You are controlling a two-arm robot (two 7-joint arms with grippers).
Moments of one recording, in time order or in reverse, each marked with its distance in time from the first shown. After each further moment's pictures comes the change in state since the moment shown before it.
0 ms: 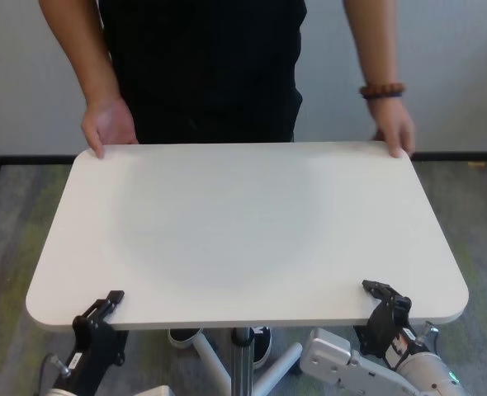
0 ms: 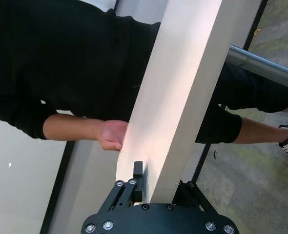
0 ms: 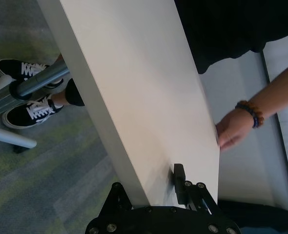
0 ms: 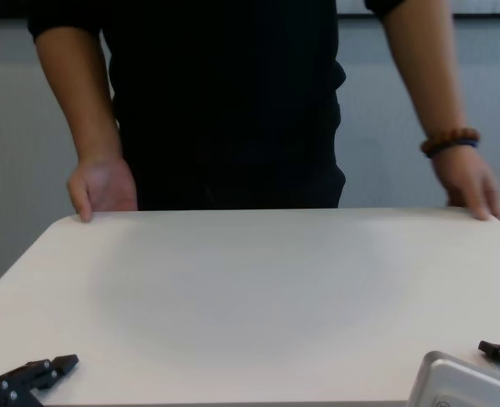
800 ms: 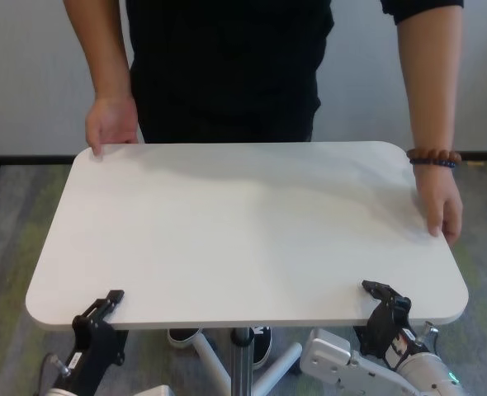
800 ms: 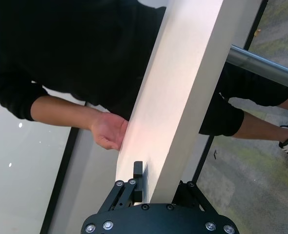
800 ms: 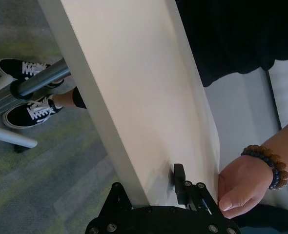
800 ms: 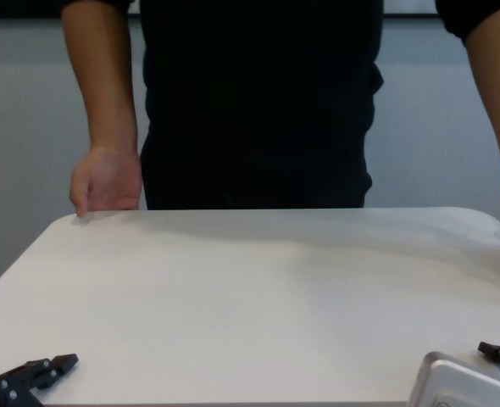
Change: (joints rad) left arm 0.000 0.000 0.000 0.001 0.001 -0.001 0.004; right arm -0.002 0.000 0.002 -0.002 -0.003 0.000 0.005
